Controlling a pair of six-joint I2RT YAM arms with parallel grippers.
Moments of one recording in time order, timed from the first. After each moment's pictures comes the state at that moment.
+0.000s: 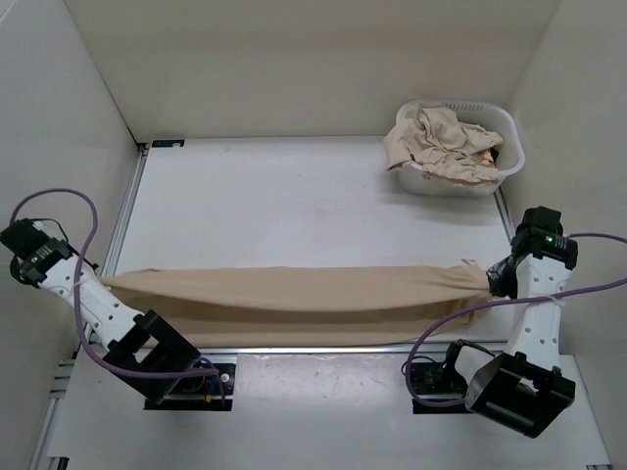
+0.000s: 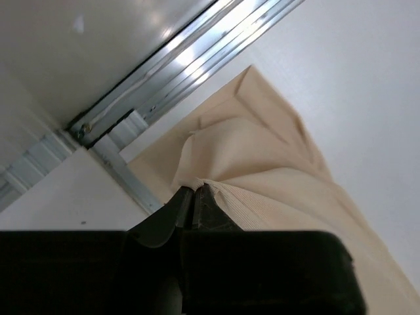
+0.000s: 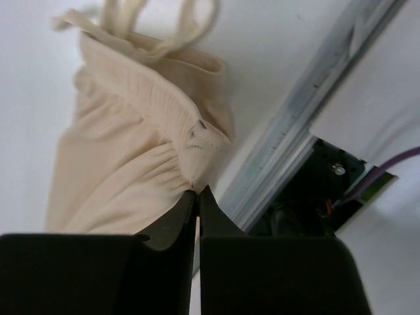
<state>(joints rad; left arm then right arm) 0.92 1.19 1.19 -0.91 0.07 0.00 -0.38 1.06 1.06 -1.25 0.18 0.66</state>
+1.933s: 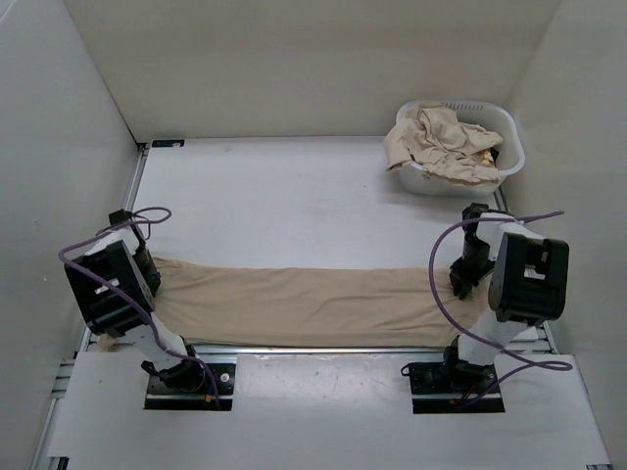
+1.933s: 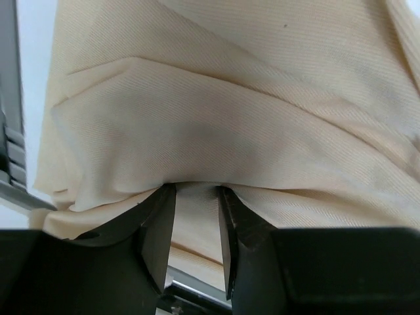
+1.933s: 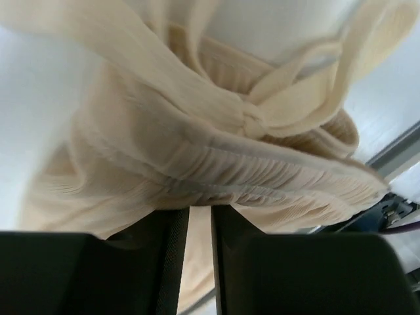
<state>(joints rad) 0.48 1.64 0.91 -0.71 -0.23 0.02 -0.14 1.65 0.92 -0.96 0.24 0.75</state>
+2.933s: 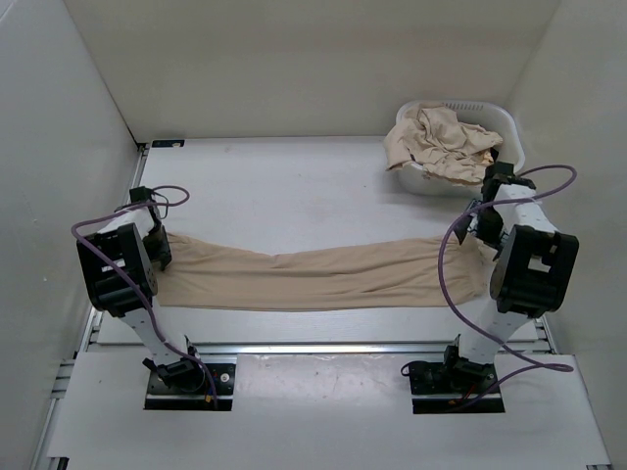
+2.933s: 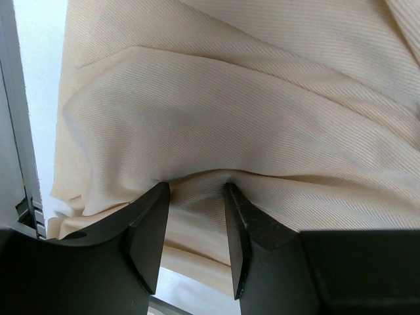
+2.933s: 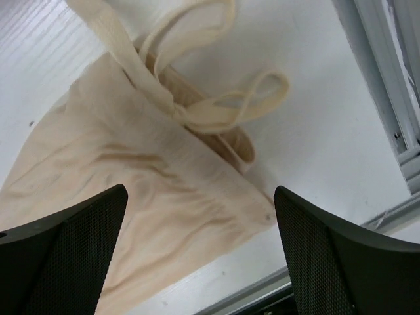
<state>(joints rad) 0.31 1.80 1.11 -0.65 -0.28 0.02 -0.20 1.74 1.31 -0.94 0.24 0.39</state>
